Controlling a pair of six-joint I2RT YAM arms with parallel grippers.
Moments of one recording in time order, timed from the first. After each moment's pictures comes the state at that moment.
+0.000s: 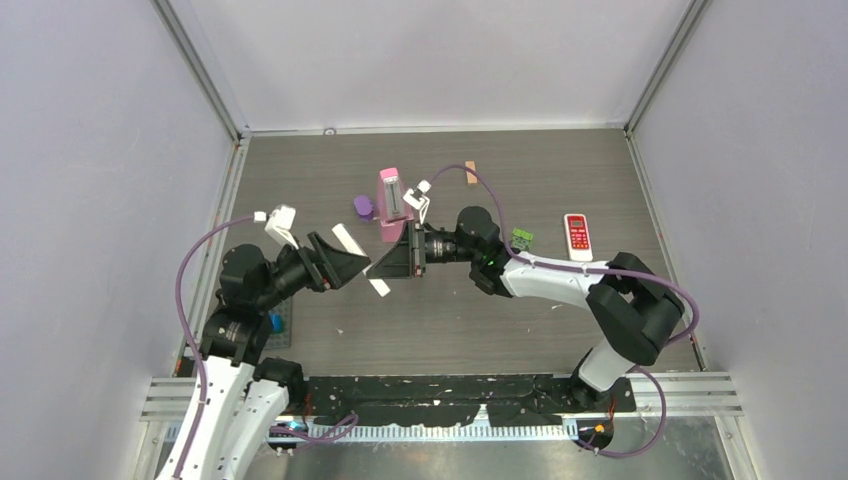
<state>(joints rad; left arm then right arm) -0.19 0.55 0.65 -0.38 0.57 -0.69 0.86 1.60 0.89 0.77 -0.77 1.01</state>
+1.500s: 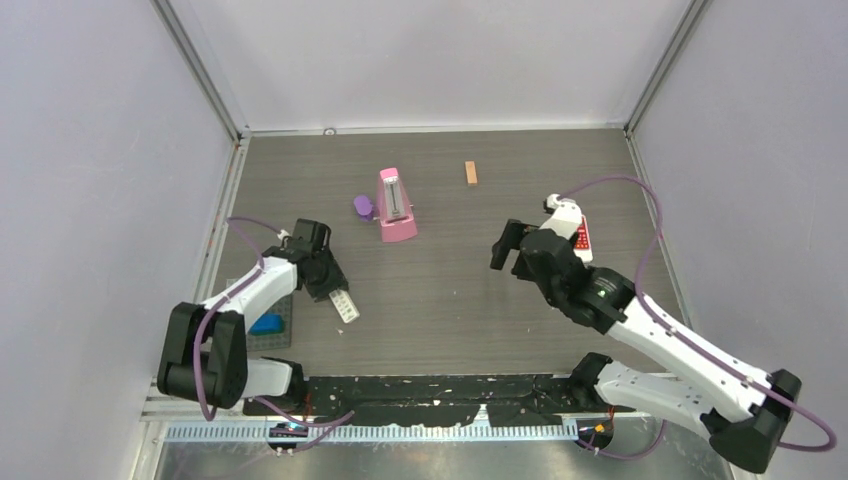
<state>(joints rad) -0.21 1.30 0.67 -0.52 0.00 -0.73 0.81 0.93 0.86 -0.58 0.54 0.74</state>
